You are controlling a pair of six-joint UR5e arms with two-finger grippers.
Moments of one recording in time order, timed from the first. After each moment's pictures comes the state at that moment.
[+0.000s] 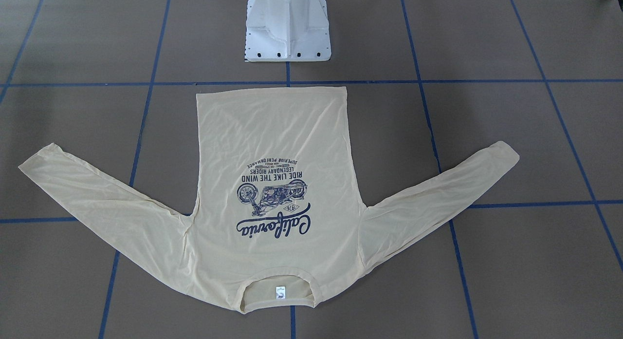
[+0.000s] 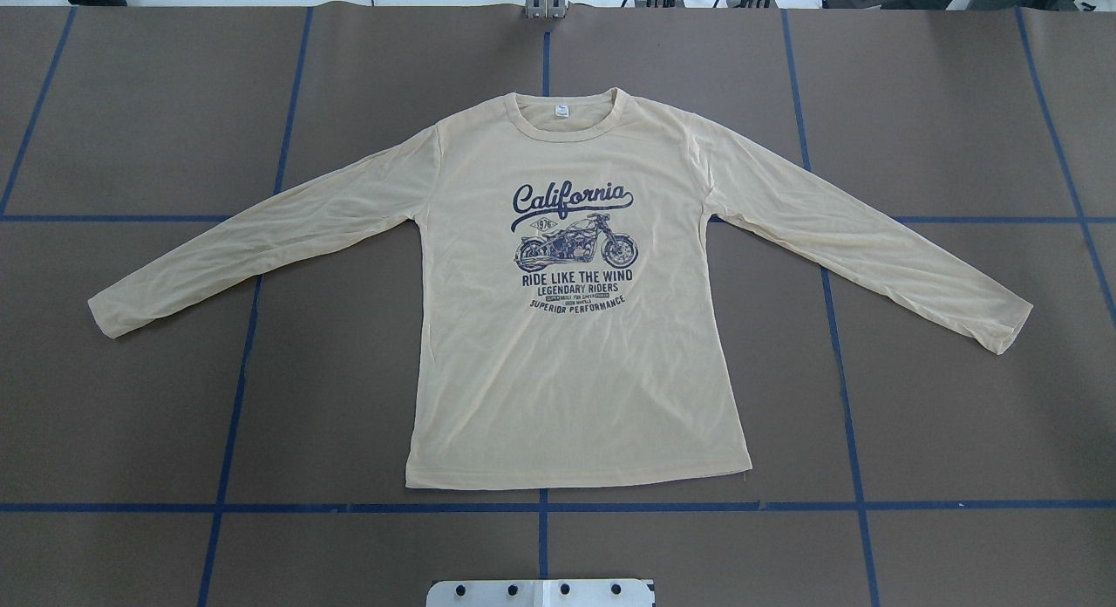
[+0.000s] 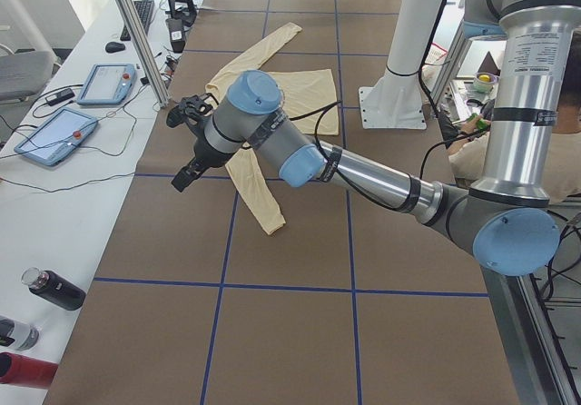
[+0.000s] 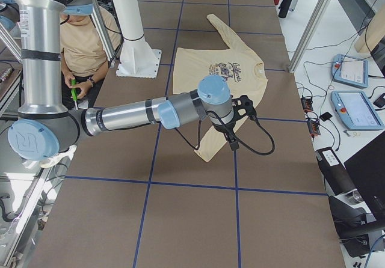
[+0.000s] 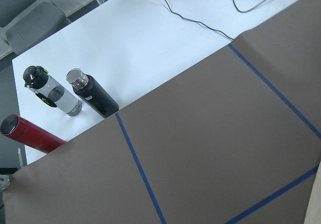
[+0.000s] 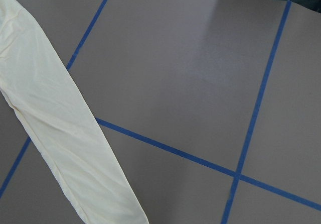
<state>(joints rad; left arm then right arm) -1.61 -1.66 -1.83 -2.04 -2.30 -0.05 1.54 -1.61 1.85 -1.35 2.44 0.02</state>
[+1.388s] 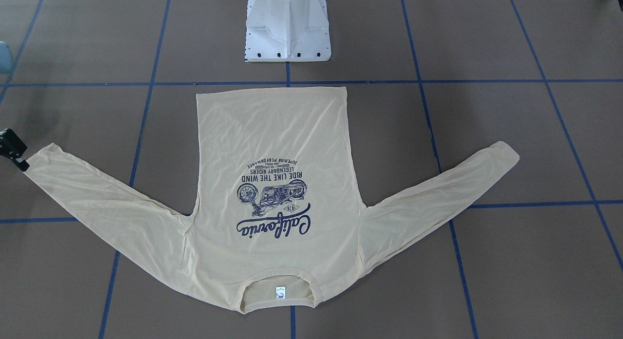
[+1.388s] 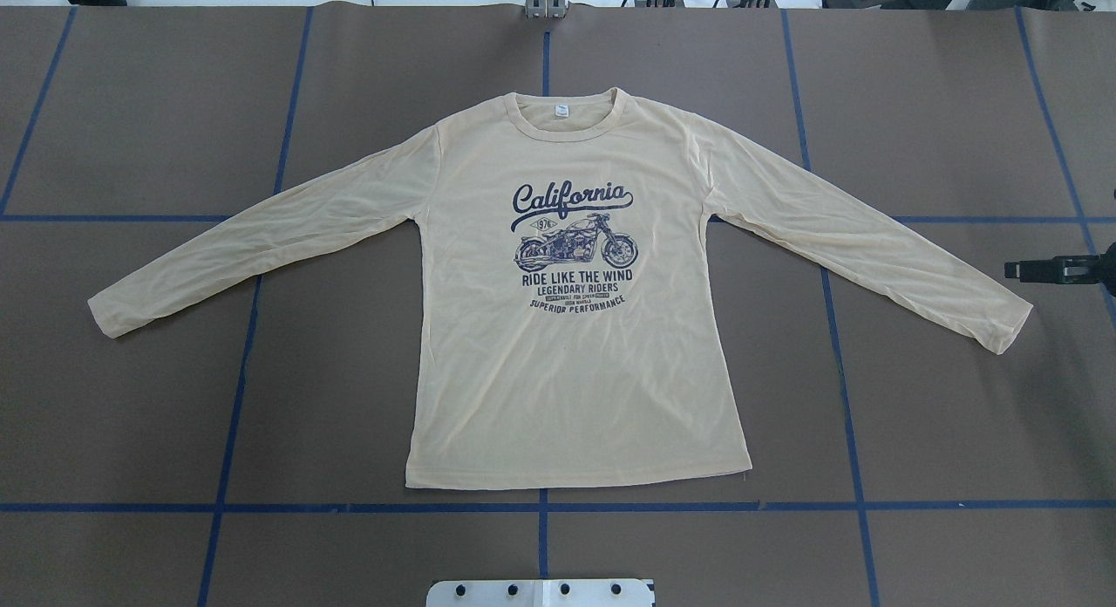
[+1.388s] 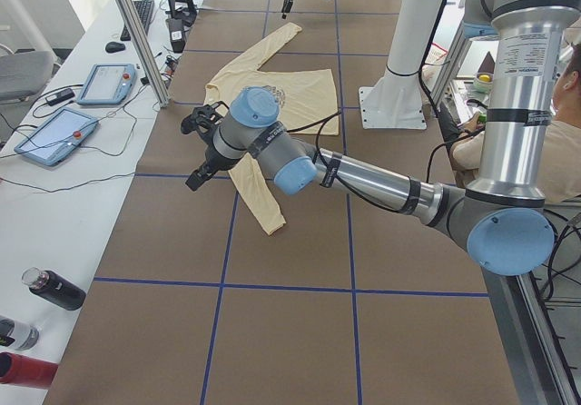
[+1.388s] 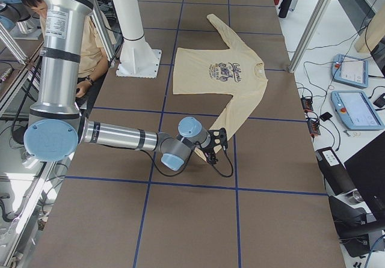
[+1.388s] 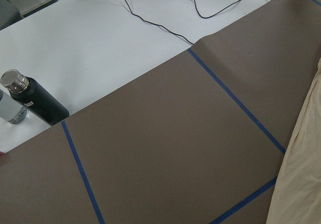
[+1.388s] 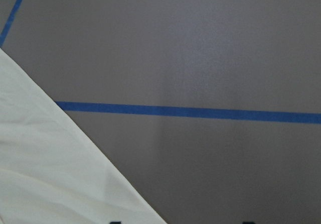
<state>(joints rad) -1.51 -1.62 -1.82 -2.12 -2.31 -0.06 1.04 -1.73 1.46 -0.40 2.02 0.86</state>
